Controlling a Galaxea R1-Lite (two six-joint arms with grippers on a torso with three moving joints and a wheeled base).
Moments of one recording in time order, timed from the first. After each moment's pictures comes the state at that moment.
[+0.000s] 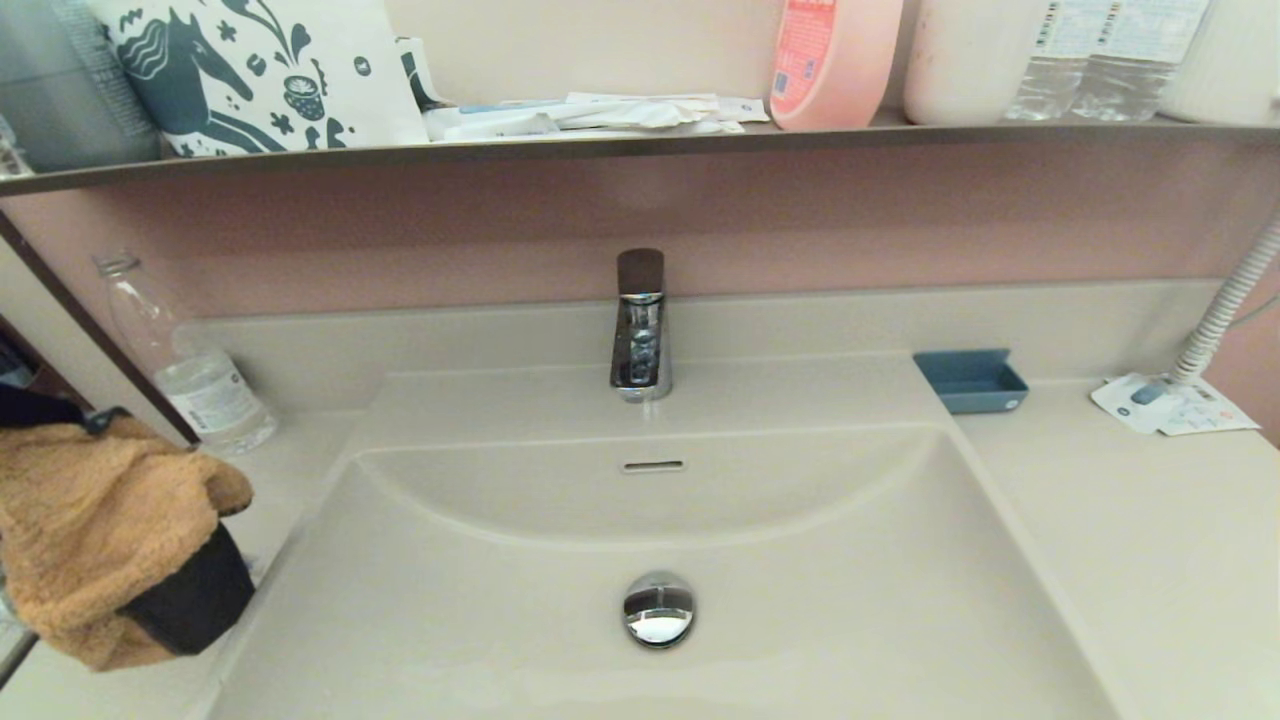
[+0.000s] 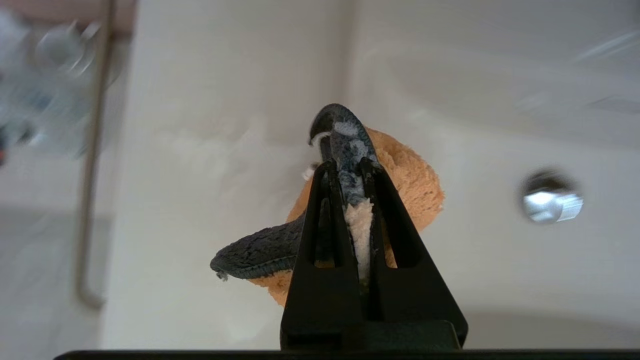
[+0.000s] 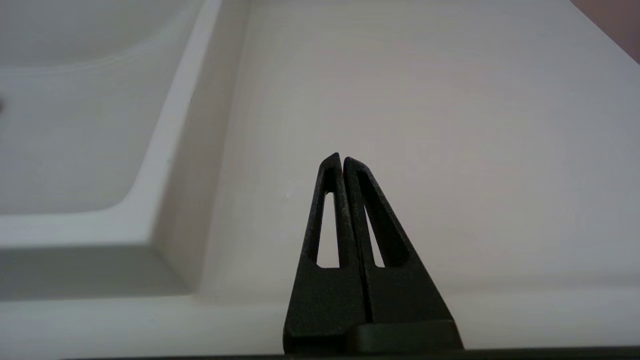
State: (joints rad) left arm 0.14 1.24 -1.49 0.94 -0.05 -0.05; right arm 0.00 0.00 -0.02 0.05 0.00 -0.02
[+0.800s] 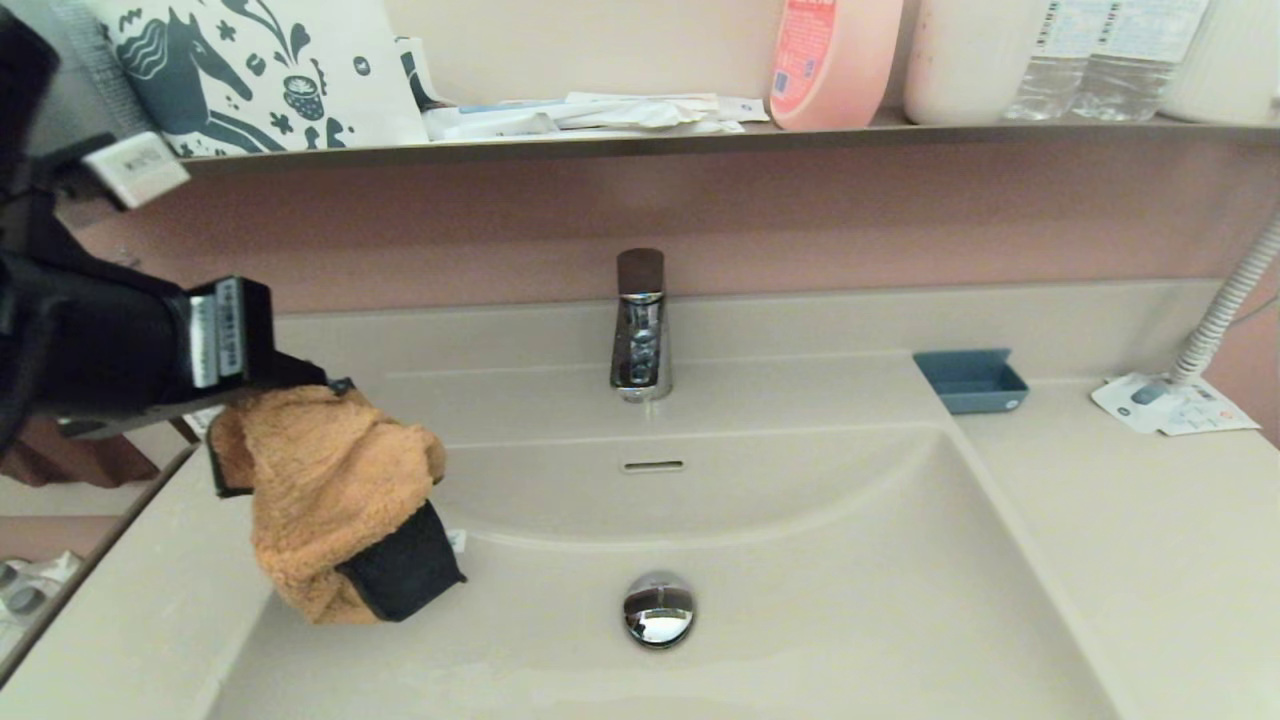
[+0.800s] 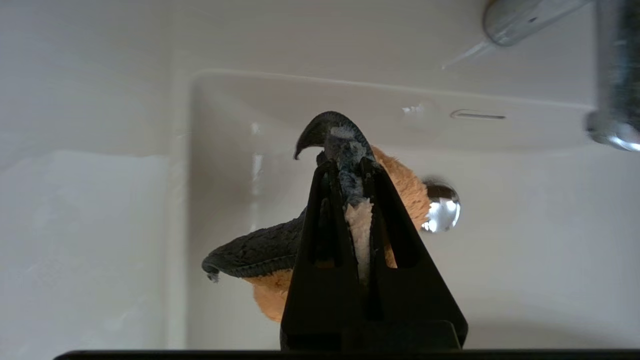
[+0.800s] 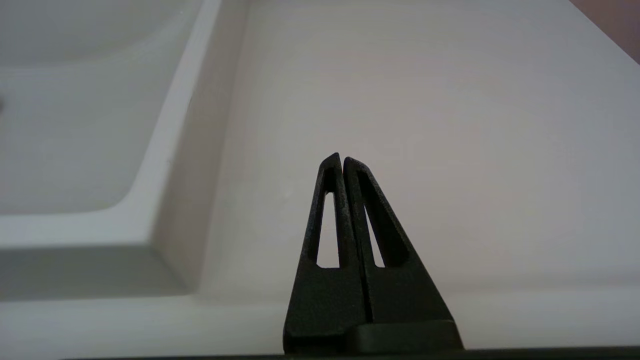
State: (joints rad) left arm -0.41 1.35 -1.42 0.74 0.23 -0.42; right arm 0.00 0.00 -0.02 0.05 0.00 -0.02
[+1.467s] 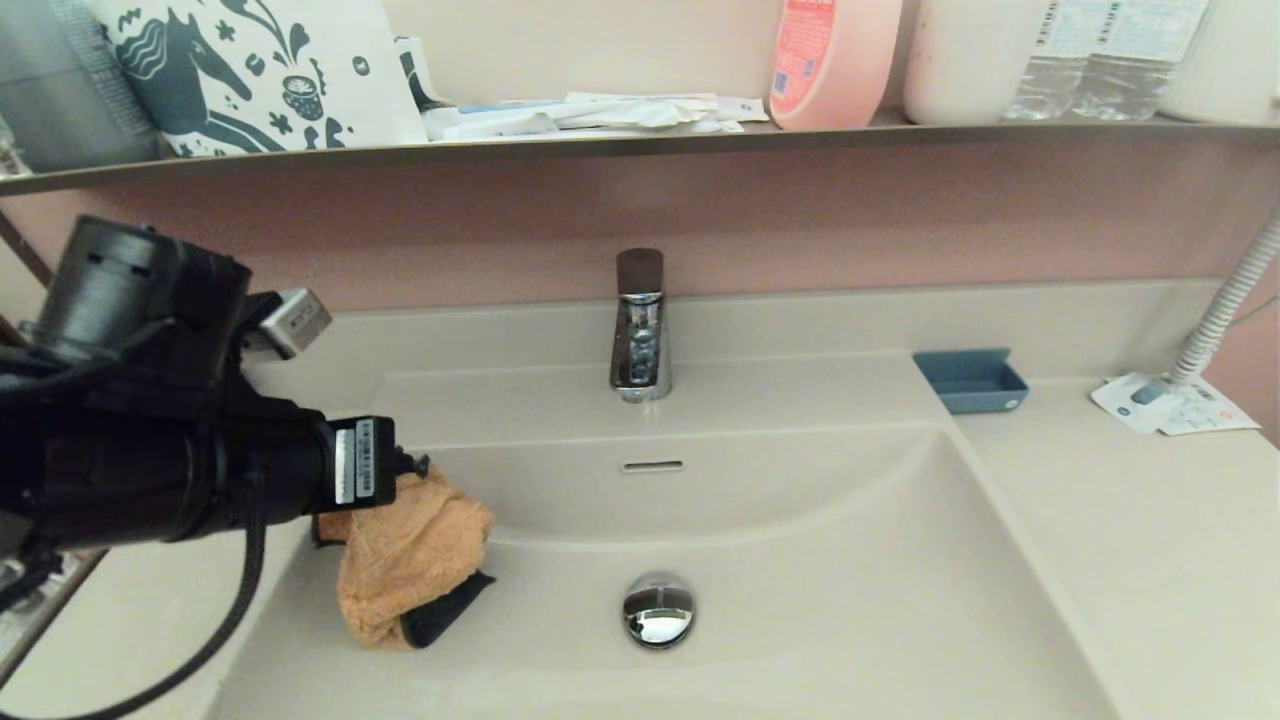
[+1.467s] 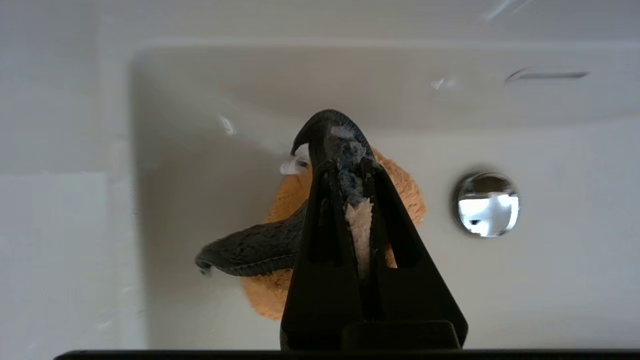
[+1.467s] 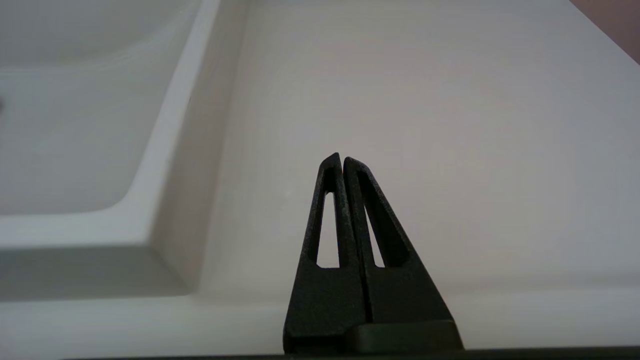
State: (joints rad) left arm -0.42 1.37 -0.98 0.30 0.22 -0.32; right arm 0.00 0.00 -0.02 0.05 0.00 -0.02
